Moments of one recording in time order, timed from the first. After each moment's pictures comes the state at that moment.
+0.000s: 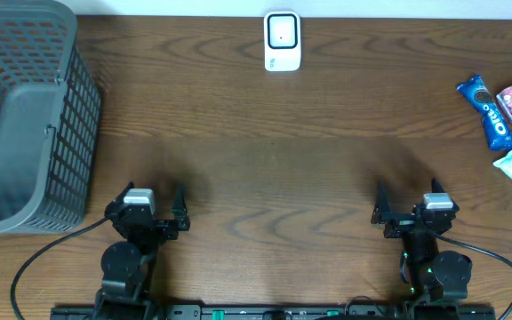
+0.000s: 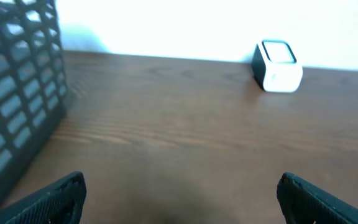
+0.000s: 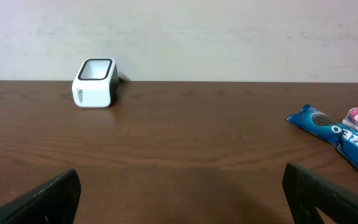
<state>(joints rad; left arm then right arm) -0.15 0.09 0.04 -0.14 -0.07 -0.11 0.00 0.01 0.01 -0.07 -0.06 0.01</state>
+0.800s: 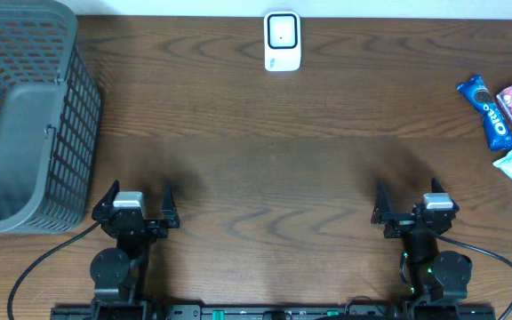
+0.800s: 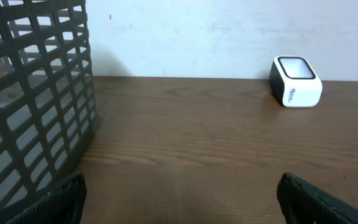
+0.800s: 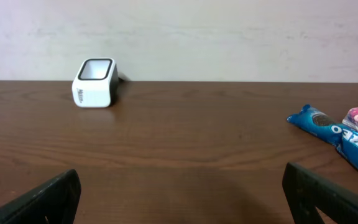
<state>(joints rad) -0.01 0.01 0.03 -0.13 0.01 -0.03 0.00 0.01 0.01 -0.07 -0.06 0.01</state>
